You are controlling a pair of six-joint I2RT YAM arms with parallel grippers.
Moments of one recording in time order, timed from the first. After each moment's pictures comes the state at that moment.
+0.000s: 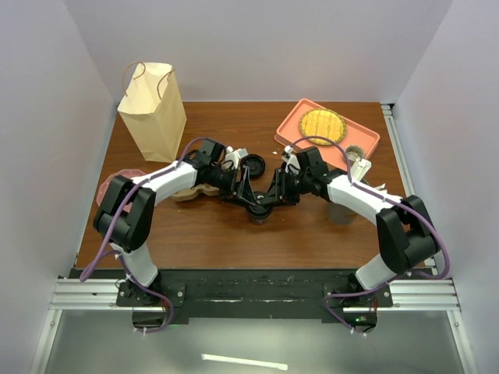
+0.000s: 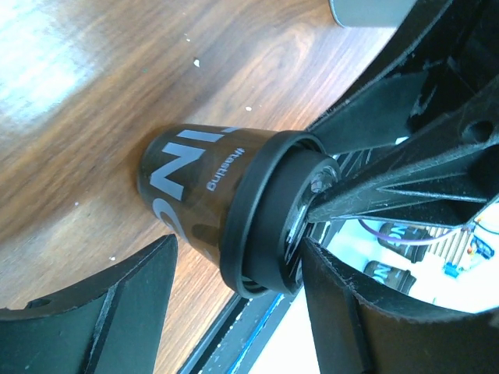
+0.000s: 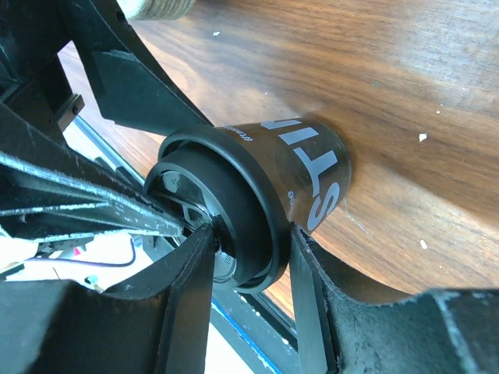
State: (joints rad) left arm -0.46 1.76 1.13 -0.38 0.79 -0.42; right arm 0.48 1.56 0.94 -0.28 -0.55 0.60
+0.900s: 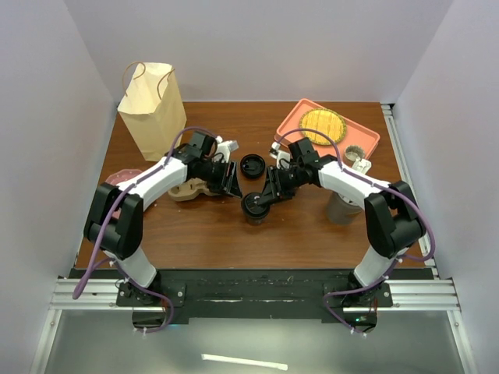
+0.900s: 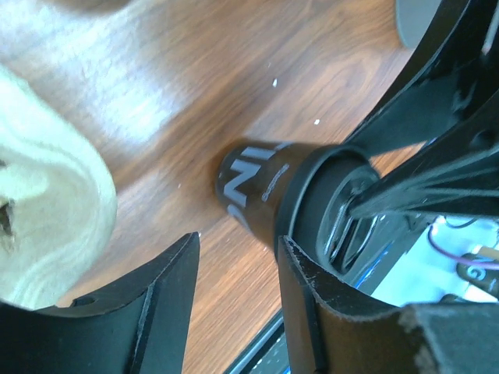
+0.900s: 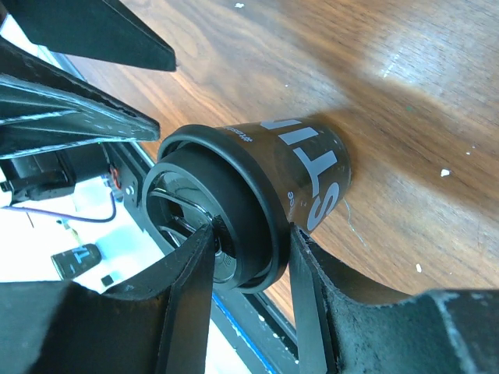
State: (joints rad) left arm -0.41 1.69 1.18 -0.52 0.59 -0.25; right arm 0.48 1.71 1.12 -0.46 -0.65 0.38
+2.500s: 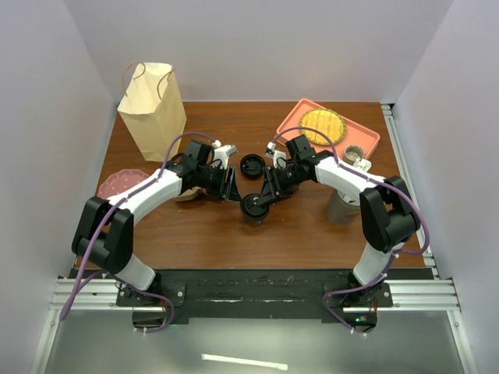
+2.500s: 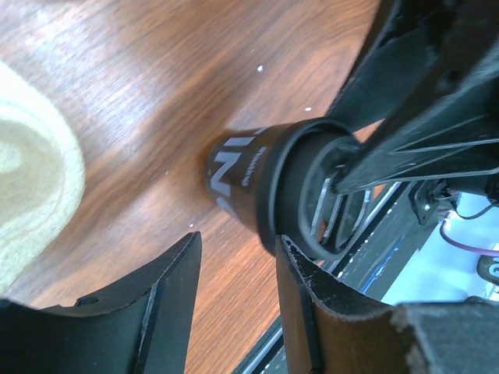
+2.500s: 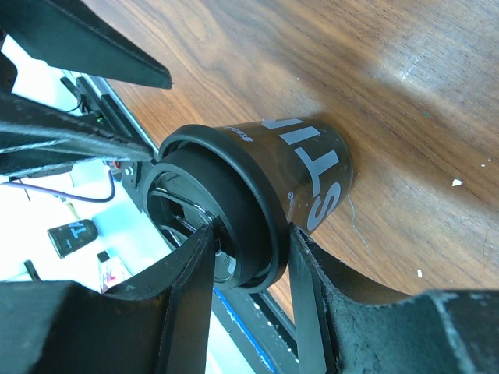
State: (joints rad) left arm -0.44 1.56 1.02 -0.40 0.57 -0.25; right arm 0.48 1.77 1.19 -0.54 -0.71 0.29
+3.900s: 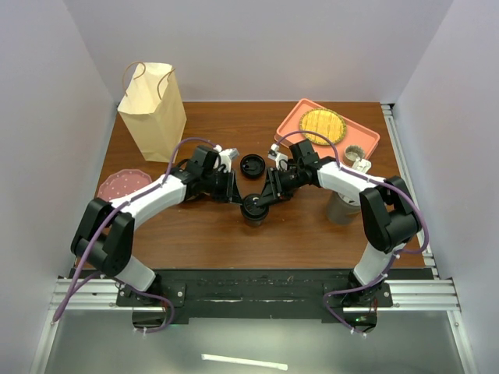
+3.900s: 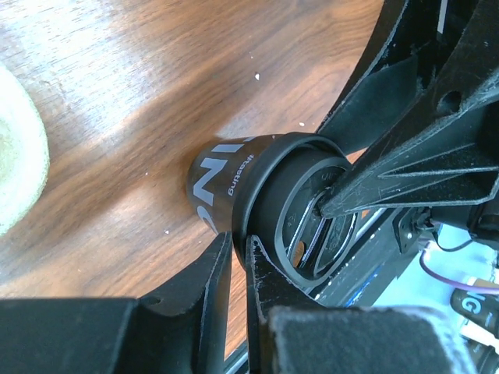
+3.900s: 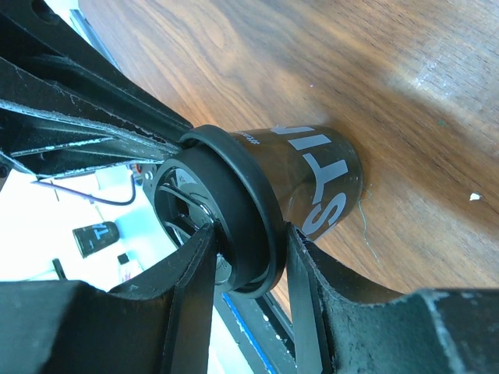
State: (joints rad) left arm -0.51 1.56 0.96 -0.32 0.47 -0.43; right arm 0.46 1.76 1.10 -0.39 -0.78 0.35
